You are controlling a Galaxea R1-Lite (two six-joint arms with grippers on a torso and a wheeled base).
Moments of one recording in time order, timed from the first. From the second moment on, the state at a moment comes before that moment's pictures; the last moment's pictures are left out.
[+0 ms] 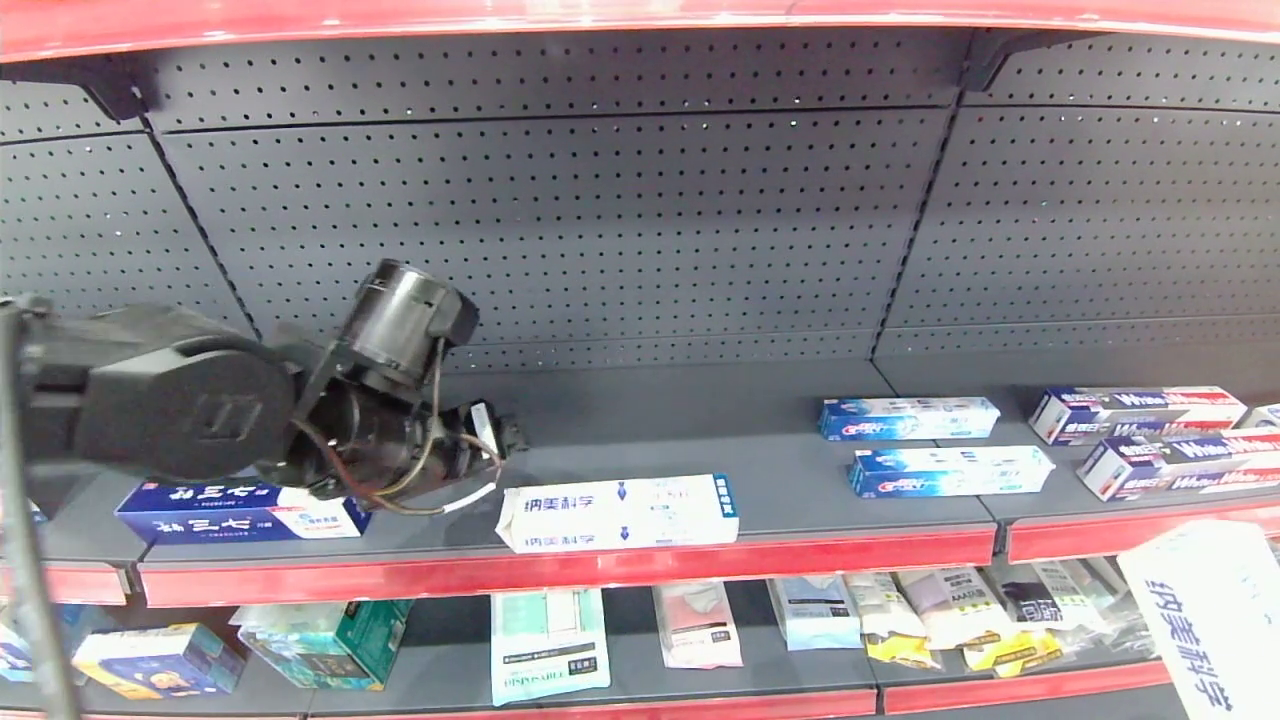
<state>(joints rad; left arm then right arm) -0.50 1.74 -1.10 0.24 0.23 -0.72 0.23 0.45 -0.24 0.31 -0.05 -0.23</state>
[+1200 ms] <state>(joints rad) -0.51 0.22 -0.37 0.48 0.21 -0.16 0.25 0.97 -0.53 0.20 -0.04 -0.38</state>
